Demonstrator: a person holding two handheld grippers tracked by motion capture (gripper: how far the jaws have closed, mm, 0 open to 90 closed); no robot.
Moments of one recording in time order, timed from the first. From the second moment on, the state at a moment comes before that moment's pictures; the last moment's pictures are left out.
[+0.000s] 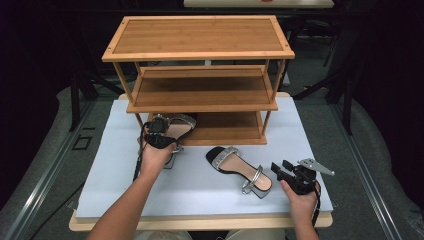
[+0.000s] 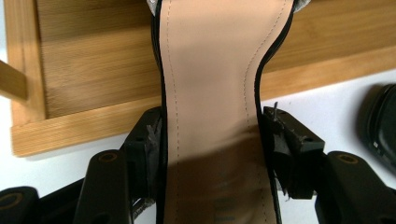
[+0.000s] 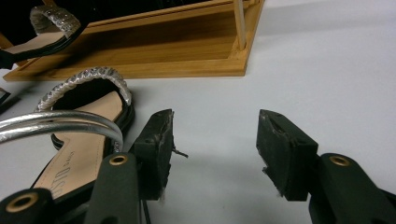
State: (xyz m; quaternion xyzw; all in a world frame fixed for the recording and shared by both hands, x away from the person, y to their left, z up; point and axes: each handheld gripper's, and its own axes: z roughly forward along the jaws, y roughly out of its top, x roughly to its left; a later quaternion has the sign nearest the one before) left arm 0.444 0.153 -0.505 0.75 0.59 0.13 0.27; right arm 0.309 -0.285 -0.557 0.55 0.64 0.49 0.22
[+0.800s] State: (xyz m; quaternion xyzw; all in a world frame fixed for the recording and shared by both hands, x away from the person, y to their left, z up) left arm 0.435 0.148 -0.500 0.75 0.57 0.15 0.29; right arm 0.308 -0.284 -0.556 0.55 0.64 0.50 0.22
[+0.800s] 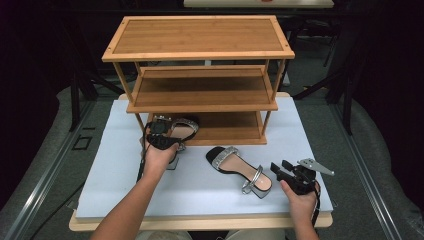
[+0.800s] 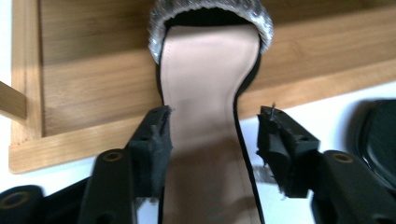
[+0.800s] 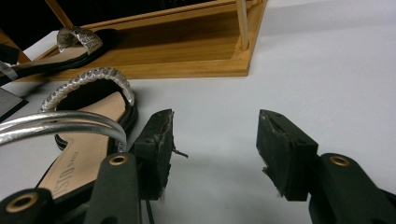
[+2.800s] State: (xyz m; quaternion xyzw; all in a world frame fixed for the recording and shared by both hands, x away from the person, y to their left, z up) left arm 0.367 0.185 -0.545 0.81 0.43 0.11 0.39; right arm 0.308 -0.285 -0.557 0.56 0.63 0.50 0.21
